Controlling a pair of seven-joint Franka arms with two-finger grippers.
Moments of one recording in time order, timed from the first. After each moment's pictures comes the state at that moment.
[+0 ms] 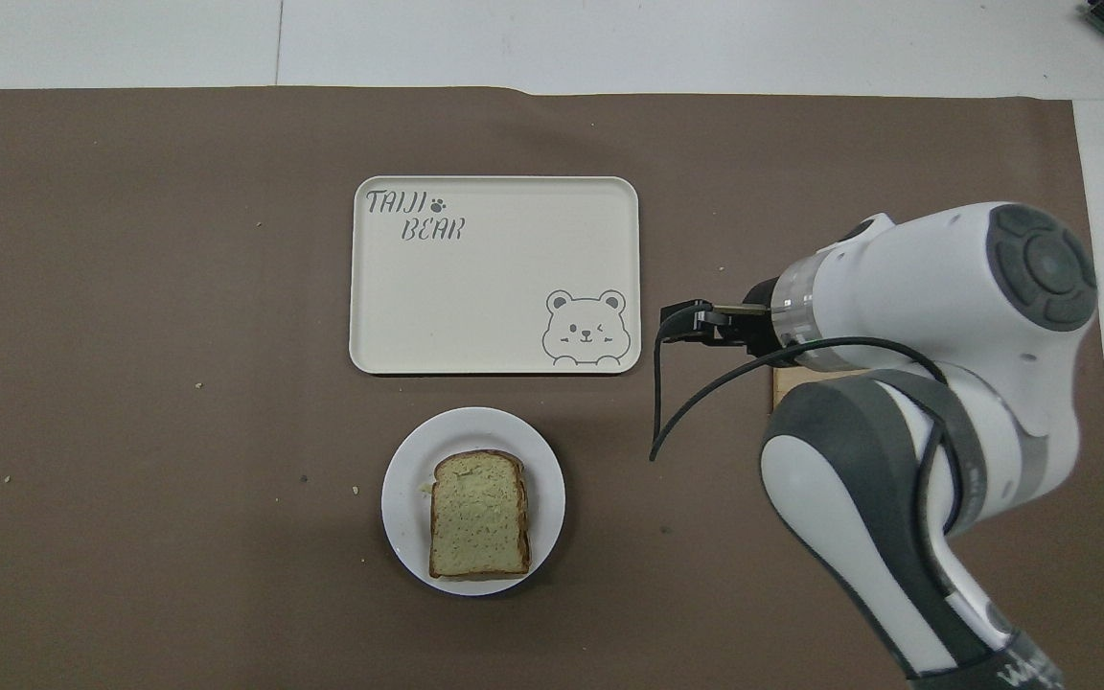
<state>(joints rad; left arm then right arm) -0.07 -0.03 0.06 -1.35 -0.01 1.28 0.14 0.07 0.02 0.15 -1.82 0.23 2.00 0.31</state>
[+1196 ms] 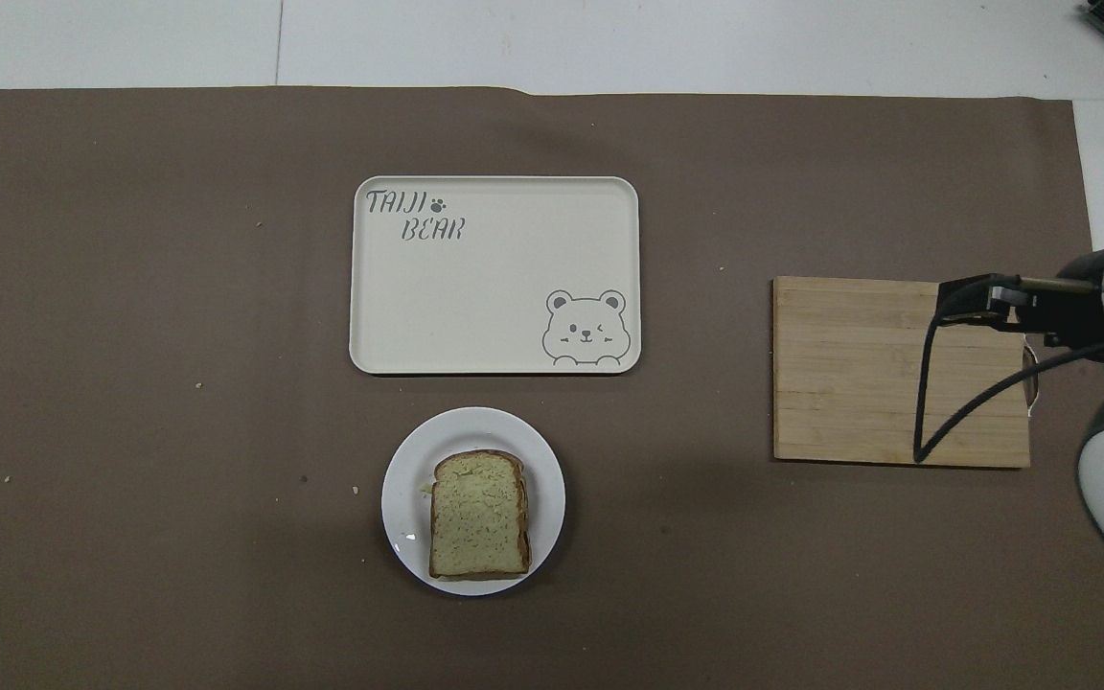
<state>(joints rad) -0.07 -0.03 0.06 -1.35 -0.01 1.28 0.14 0.04 -0.10 -0.10 -1.72 -0.05 1.67 0.11</state>
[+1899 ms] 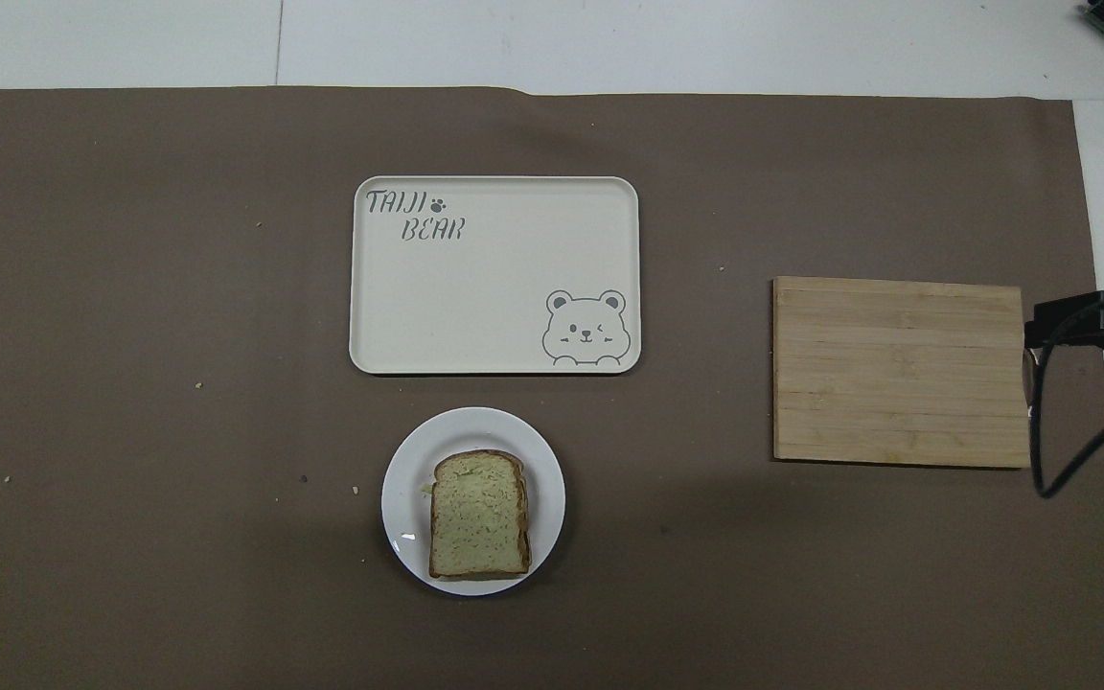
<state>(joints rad) -0.07 -0.03 0.06 -1.35 -0.01 1.28 0.14 0.06 -0.09 -0.08 -1.67 -0.04 1.61 0.08</state>
